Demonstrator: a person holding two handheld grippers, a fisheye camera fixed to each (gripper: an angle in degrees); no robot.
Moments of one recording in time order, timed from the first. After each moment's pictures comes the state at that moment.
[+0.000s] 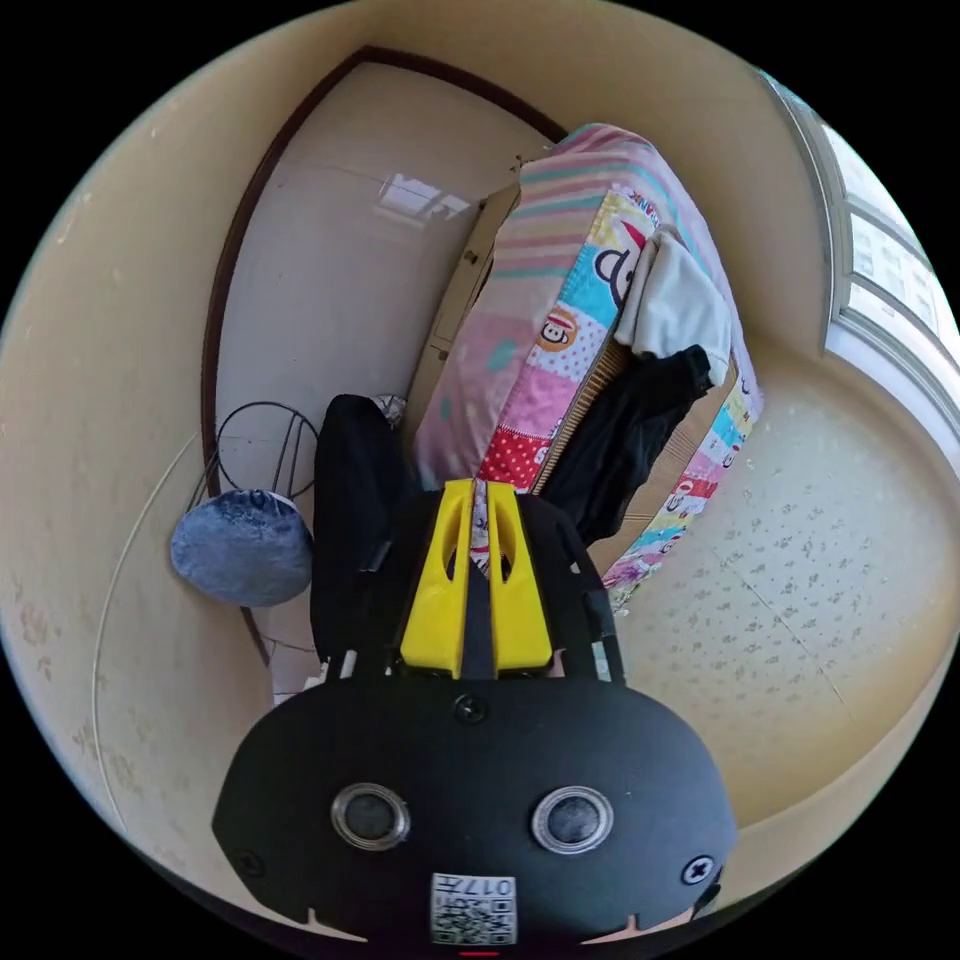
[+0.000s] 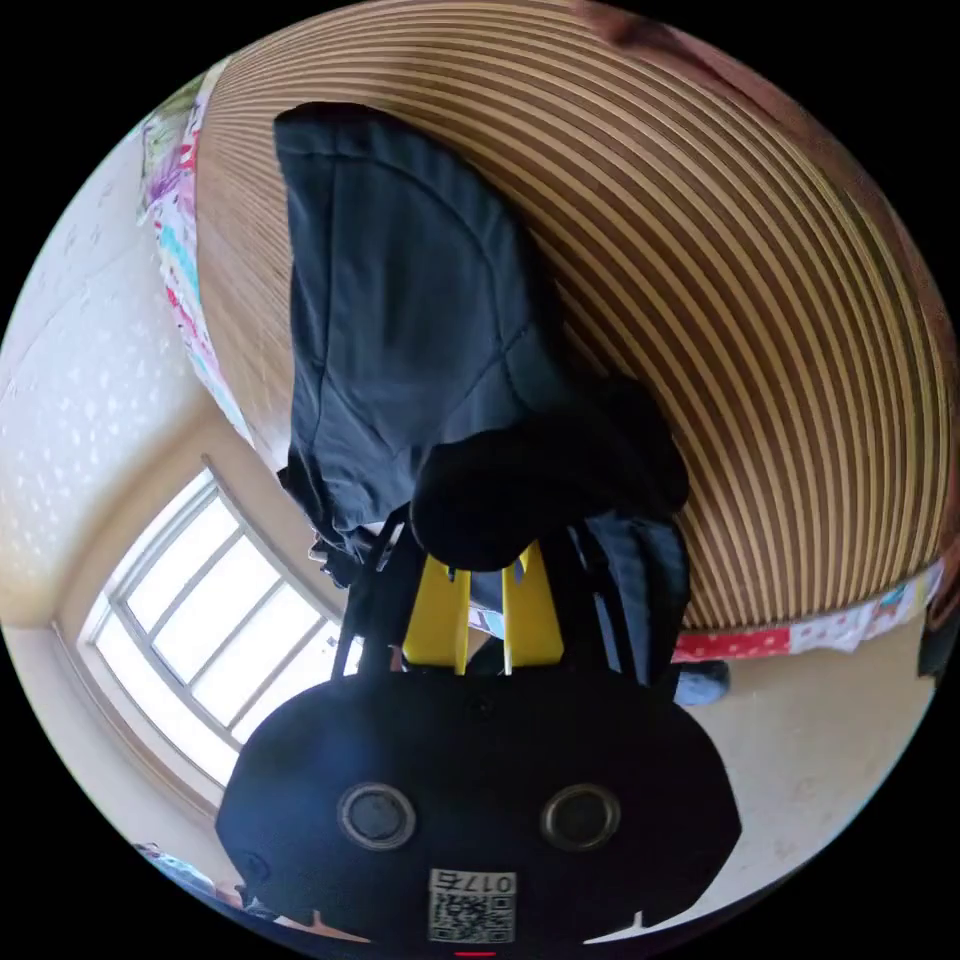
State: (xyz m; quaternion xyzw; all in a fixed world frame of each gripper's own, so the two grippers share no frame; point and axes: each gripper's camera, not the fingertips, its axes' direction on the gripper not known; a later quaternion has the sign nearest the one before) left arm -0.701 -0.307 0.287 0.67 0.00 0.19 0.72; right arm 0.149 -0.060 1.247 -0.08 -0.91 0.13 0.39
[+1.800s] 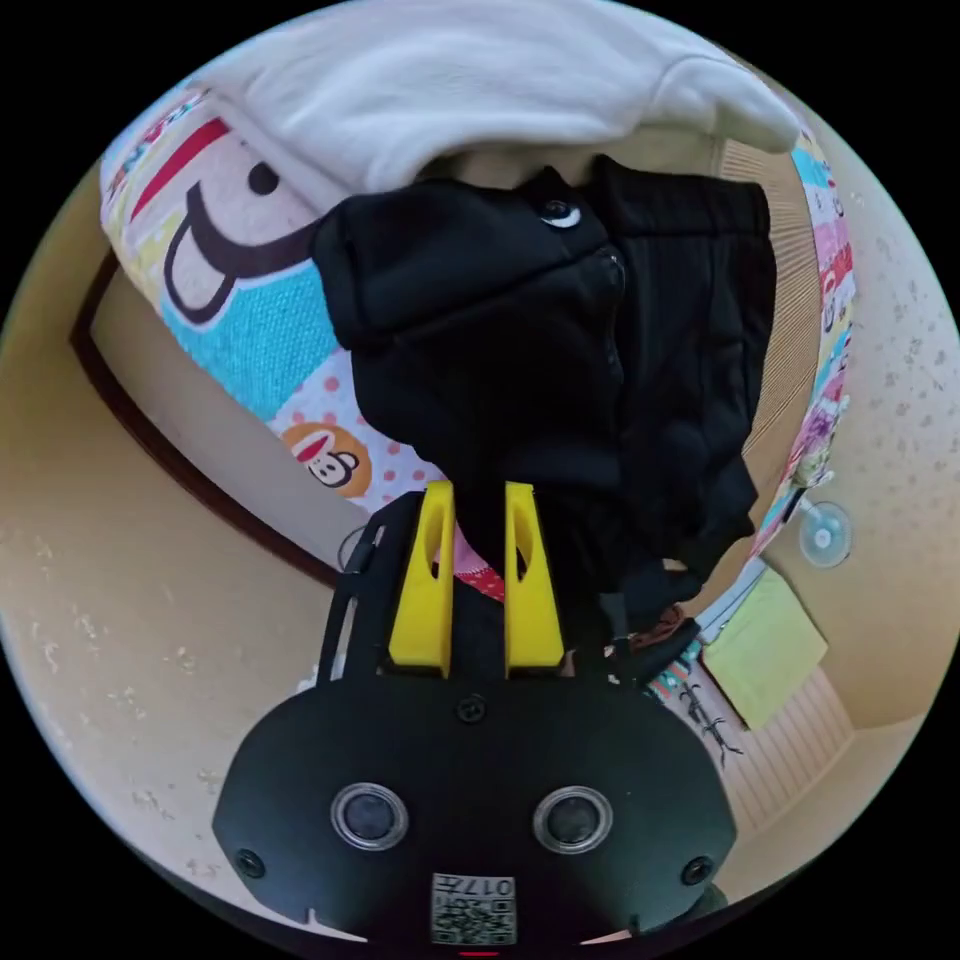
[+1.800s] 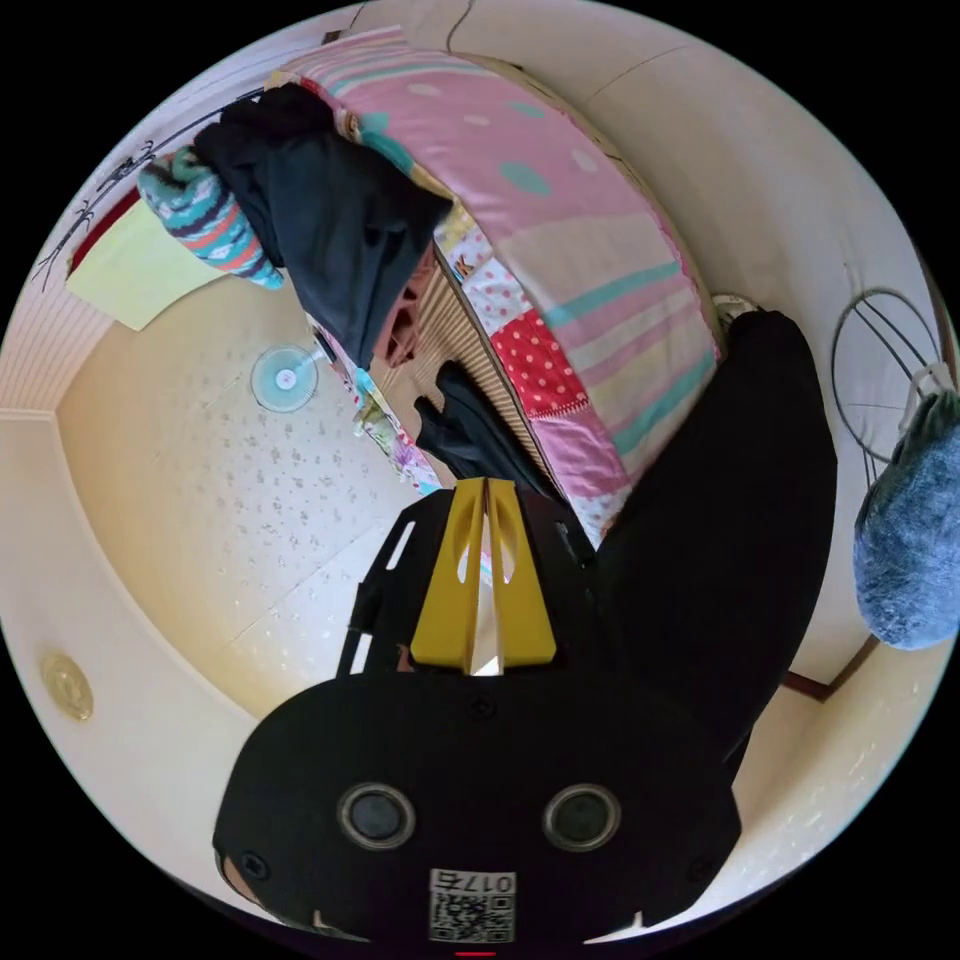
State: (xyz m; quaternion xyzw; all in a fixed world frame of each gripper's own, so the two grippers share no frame) left arm -0.364 -0.430 0.149 0.56 -0.43 0.18 0.69; right arm -0.006 0.381 1.210 -0.04 -0.86 0.50 -0.11
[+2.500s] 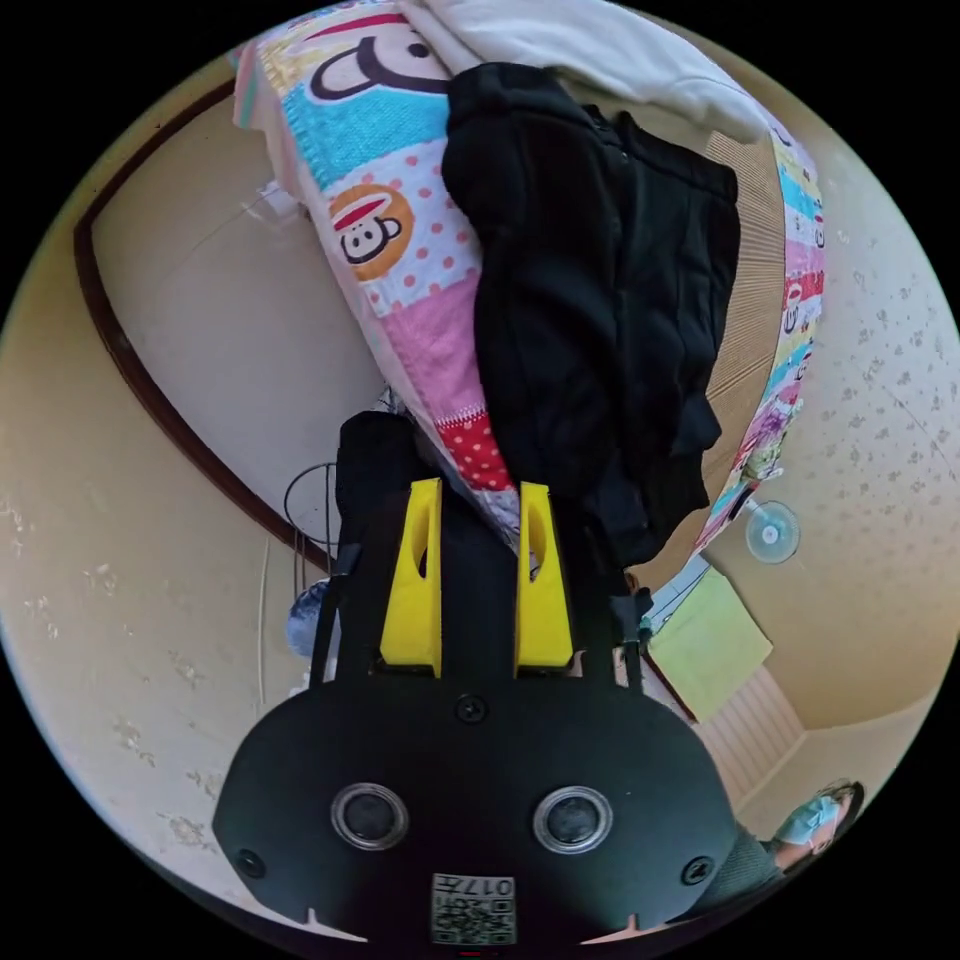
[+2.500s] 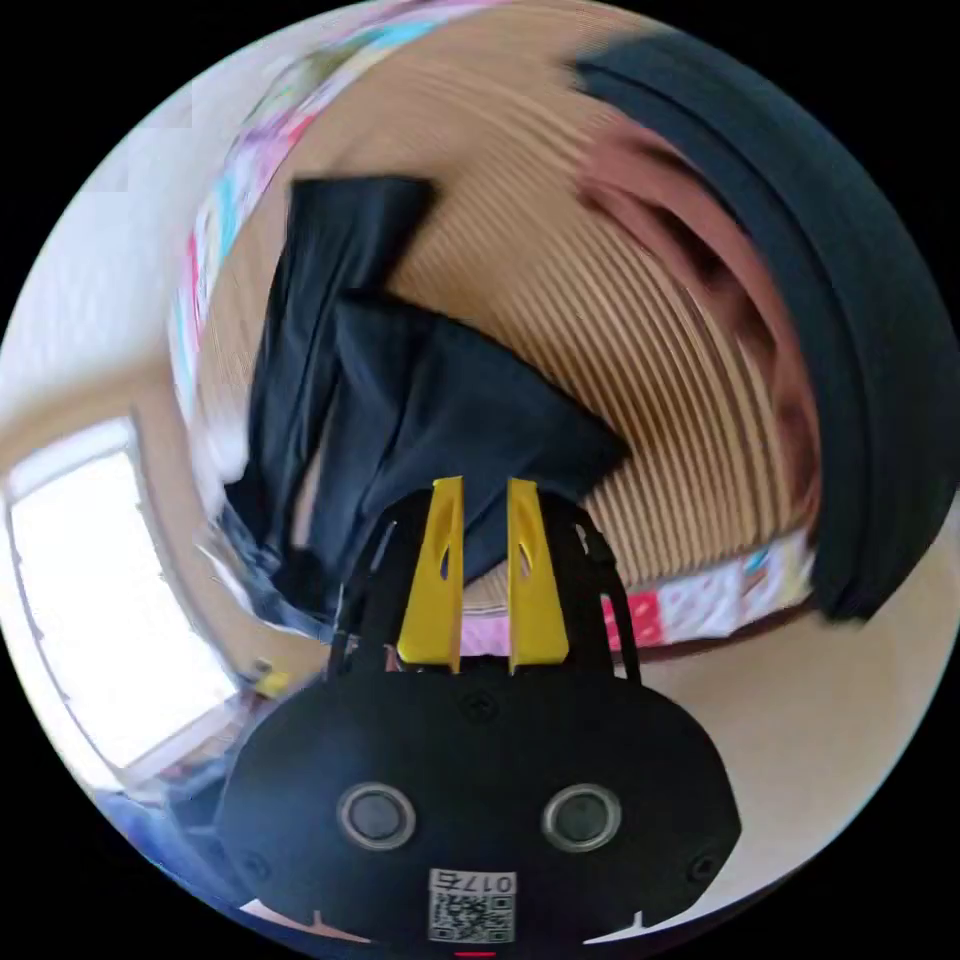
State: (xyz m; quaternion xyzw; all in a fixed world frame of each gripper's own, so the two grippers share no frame) left arm -0.478 -0.427 0.215 0.55 -0.34 0.20 0.74; right arm 0.168 0.091 1.109 0.05 -0.82 0.19 0.53
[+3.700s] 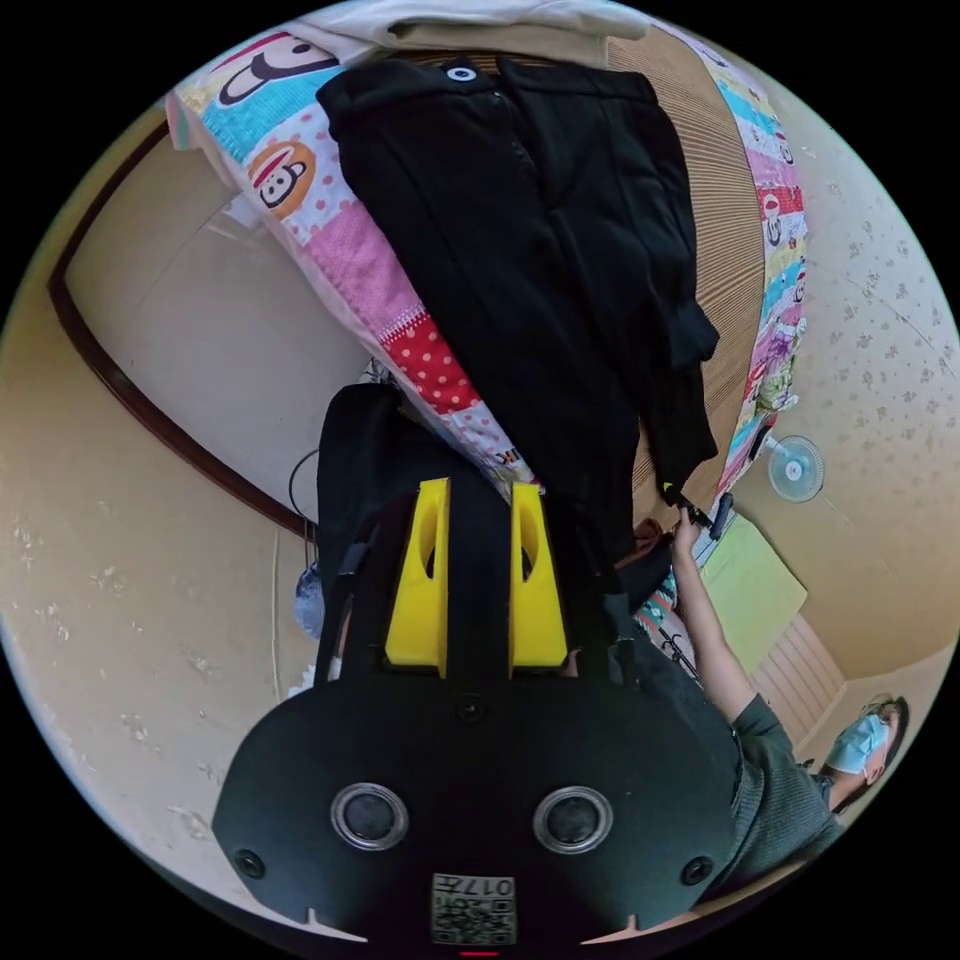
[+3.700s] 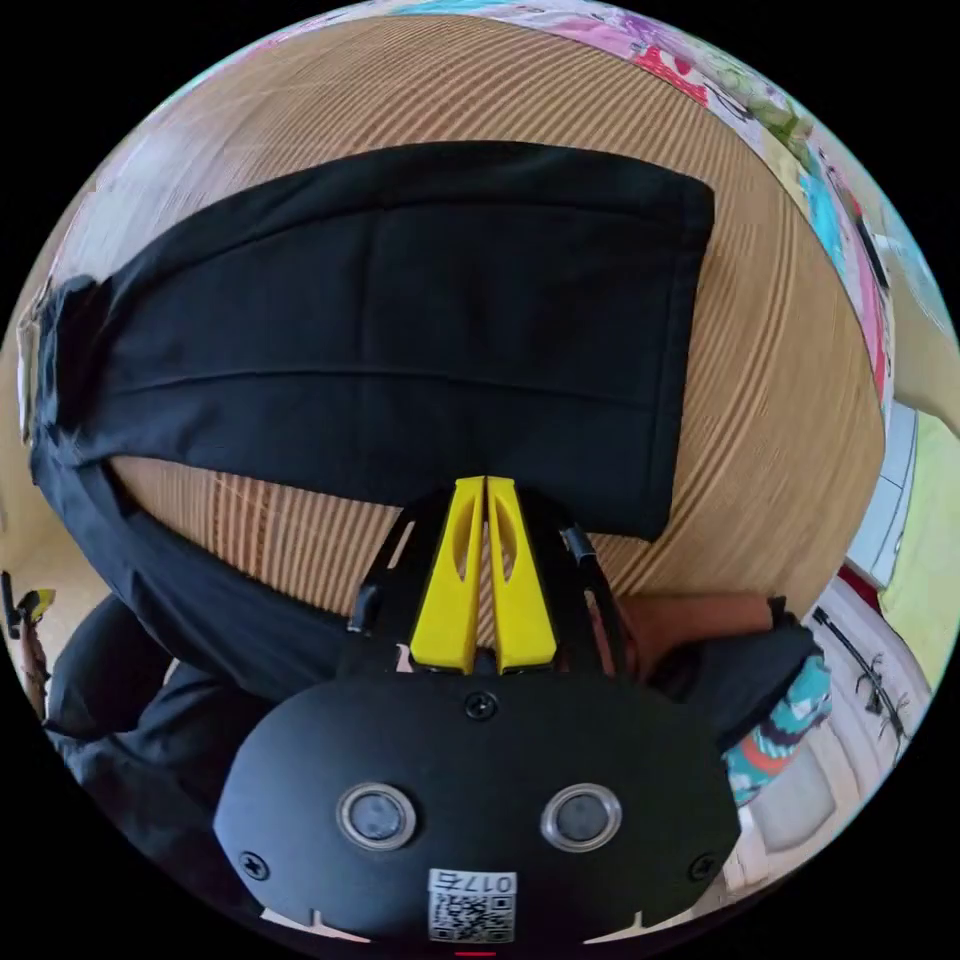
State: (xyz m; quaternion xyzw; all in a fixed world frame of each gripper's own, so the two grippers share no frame) left arm -0.462 -0.464 0.312 0.51 -0.40 0.22 0.72; right arm 0.122 -0.018 0.896 0.20 -0.50 -0.07 0.84
